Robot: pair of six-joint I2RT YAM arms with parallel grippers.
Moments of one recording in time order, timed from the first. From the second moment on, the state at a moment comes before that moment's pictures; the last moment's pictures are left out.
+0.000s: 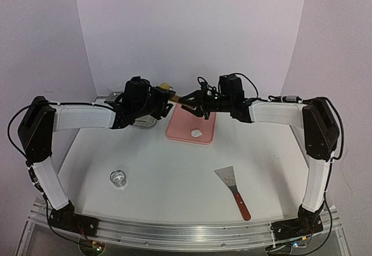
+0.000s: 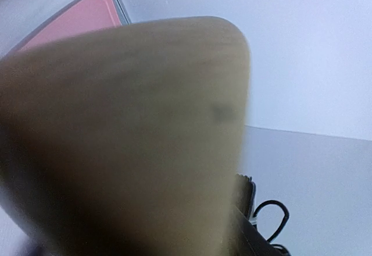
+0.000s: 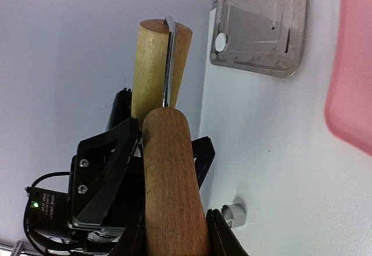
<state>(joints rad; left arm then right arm) -0.72 1.77 1.24 0.28 -0.02 -1.58 0.63 1.98 1.47 0.25 -0.61 1.21</state>
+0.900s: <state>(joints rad) -0.59 1.99 1.64 -0.61 0.24 -0.78 0.43 1.77 1.54 -0.68 -0.31 0.73</state>
